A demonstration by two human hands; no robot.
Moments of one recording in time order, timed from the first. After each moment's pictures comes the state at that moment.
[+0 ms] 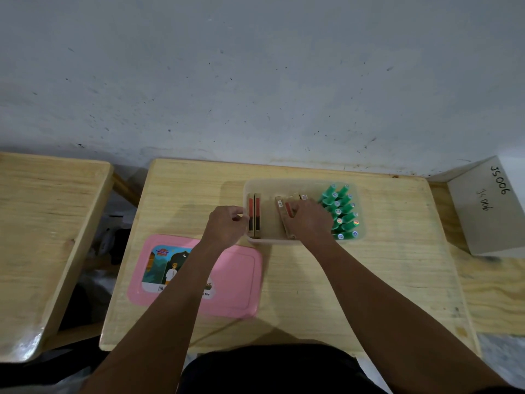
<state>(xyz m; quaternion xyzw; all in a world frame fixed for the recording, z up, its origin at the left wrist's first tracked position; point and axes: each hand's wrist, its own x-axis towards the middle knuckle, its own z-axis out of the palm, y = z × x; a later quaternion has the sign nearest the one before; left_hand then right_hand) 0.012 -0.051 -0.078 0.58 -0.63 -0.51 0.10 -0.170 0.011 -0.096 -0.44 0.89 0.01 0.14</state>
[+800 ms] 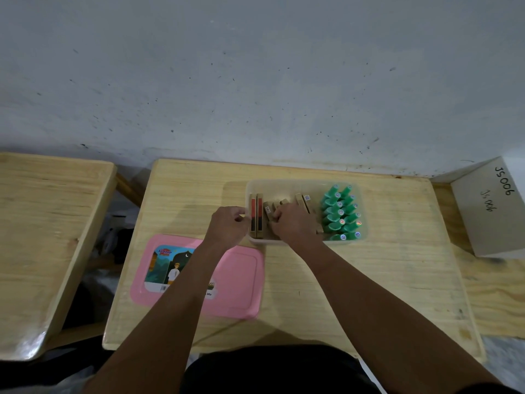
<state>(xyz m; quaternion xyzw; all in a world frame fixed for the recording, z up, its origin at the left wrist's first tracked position) 0.013 -0.048 -0.077 0.57 -0.64 -0.50 0.10 -0.144 -0.001 -0.100 -0.48 0.84 -0.02 0.23</state>
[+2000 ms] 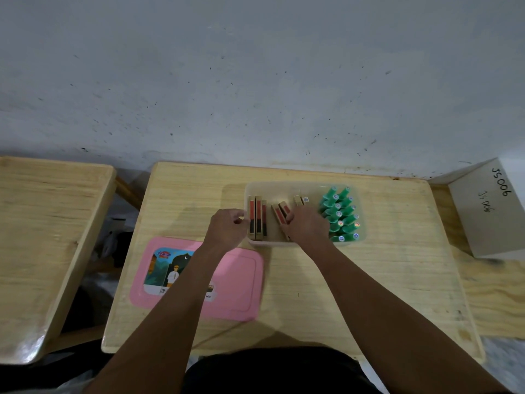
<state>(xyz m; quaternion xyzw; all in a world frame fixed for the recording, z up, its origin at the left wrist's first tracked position) 0.012 -0.049 -0.079 0.57 -0.65 -0.49 0.10 -0.164 0.012 -0.097 -0.42 0.88 0.00 0.22</state>
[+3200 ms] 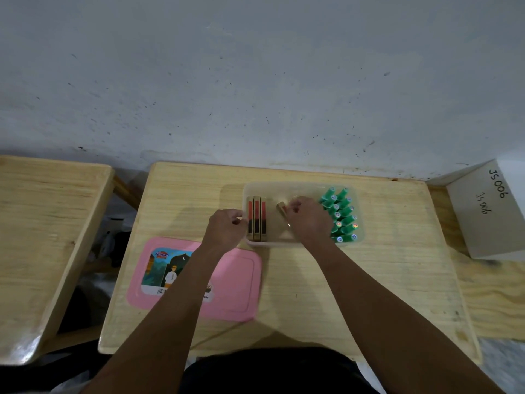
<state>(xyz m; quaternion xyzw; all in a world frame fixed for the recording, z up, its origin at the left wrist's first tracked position) 0.011 -0.046 -0.074 0.58 -0.64 -0.49 0.11 -0.171 0.008 -0.088 -0.37 0.90 -0.13 0.19</state>
